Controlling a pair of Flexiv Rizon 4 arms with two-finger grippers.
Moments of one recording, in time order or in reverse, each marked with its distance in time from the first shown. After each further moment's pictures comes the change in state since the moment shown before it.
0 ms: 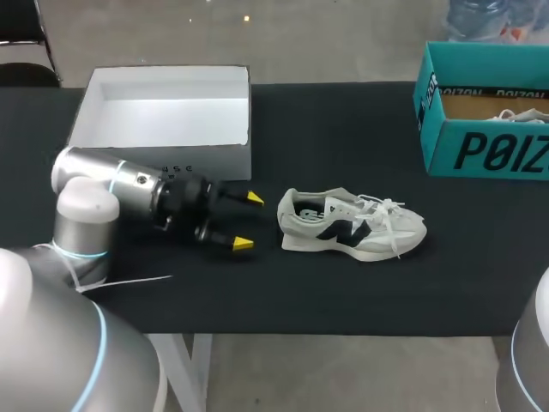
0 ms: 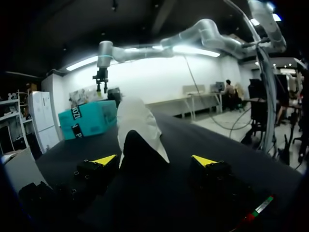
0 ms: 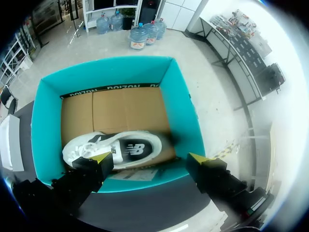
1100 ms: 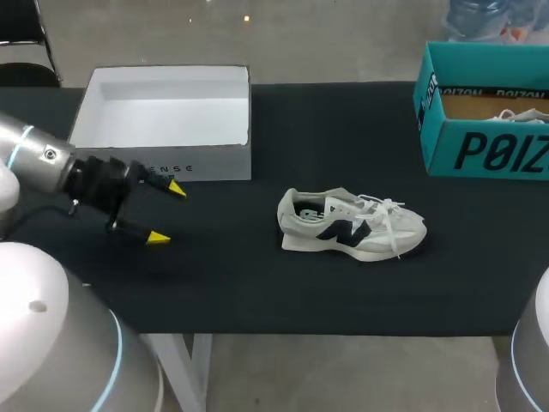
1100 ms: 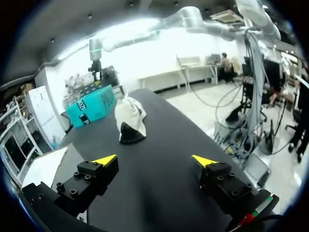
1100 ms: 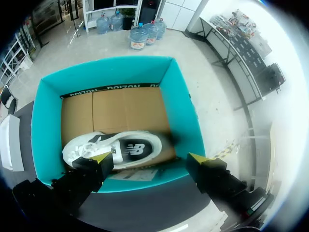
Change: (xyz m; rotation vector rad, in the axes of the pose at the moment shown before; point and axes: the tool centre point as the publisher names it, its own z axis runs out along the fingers) left arm 0.054 -0.037 -0.149 -0.274 0.009 0.054; right arm 0.000 0.000 0.000 0.000 0.000 0.000
